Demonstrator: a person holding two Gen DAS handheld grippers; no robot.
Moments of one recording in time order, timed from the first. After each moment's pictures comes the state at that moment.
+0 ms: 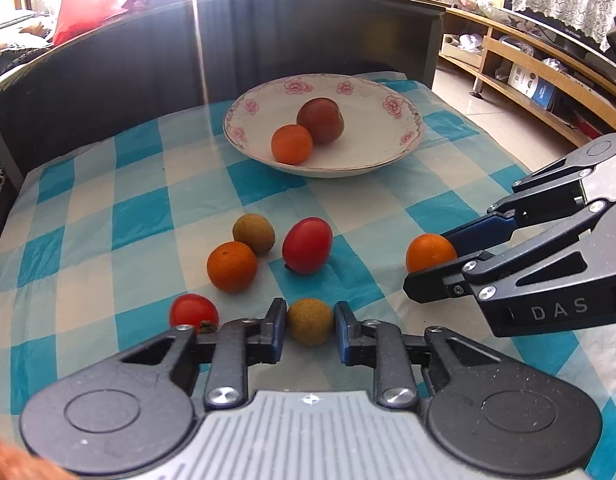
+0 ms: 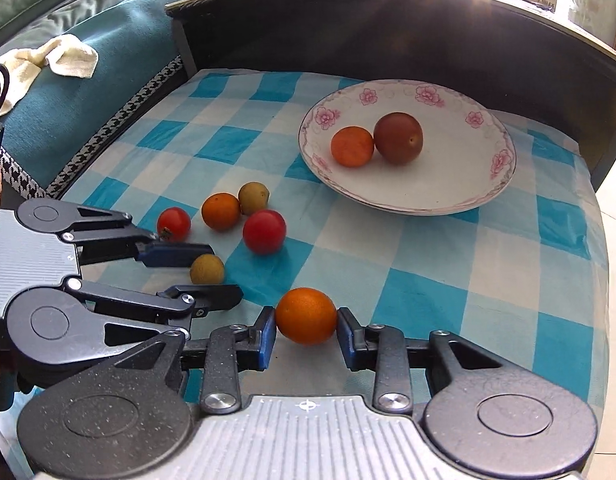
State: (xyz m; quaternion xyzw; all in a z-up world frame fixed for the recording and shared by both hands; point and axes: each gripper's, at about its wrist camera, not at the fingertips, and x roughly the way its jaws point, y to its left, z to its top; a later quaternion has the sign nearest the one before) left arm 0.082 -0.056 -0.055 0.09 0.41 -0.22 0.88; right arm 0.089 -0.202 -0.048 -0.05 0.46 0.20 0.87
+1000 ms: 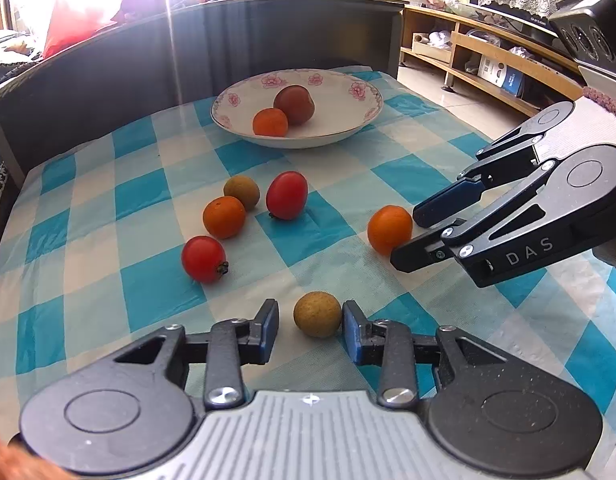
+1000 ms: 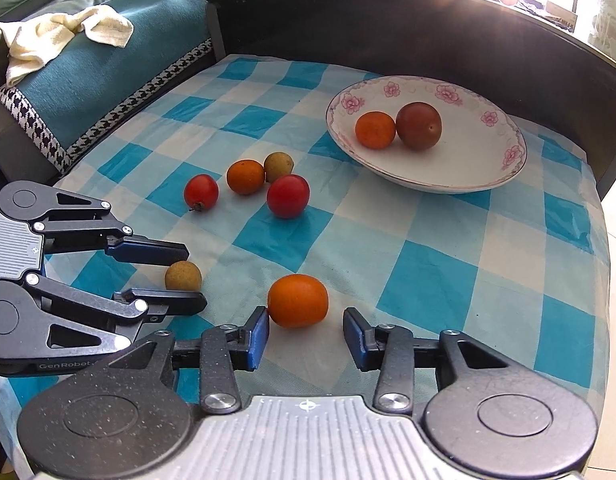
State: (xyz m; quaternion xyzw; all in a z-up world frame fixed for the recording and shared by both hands) left arm 0.034 -0.034 -0.058 0.11 0.39 -0.26 0.88; right arm 0.062 -0.202 -0.057 -0.08 0.44 0.22 0.87
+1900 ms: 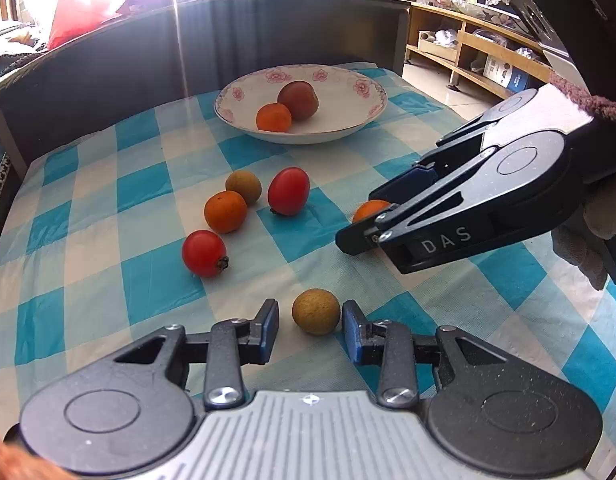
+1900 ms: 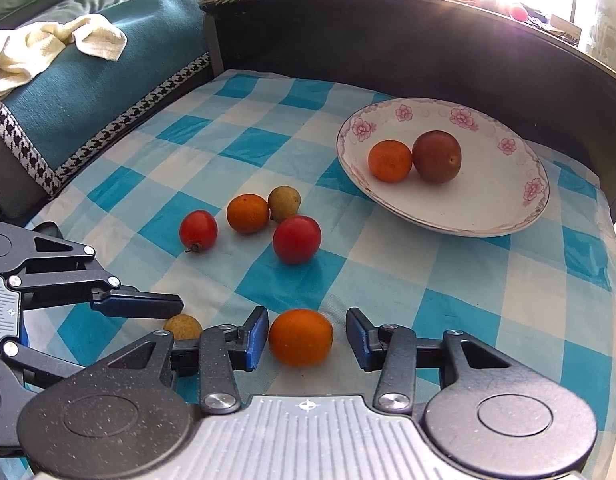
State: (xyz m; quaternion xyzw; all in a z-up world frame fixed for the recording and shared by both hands) left arm 0.035 -0.035 -0.059 0.10 0.40 -0.25 0.88; right arm 0.083 -0.177 -0.060 -0.09 0.42 0.21 0.88
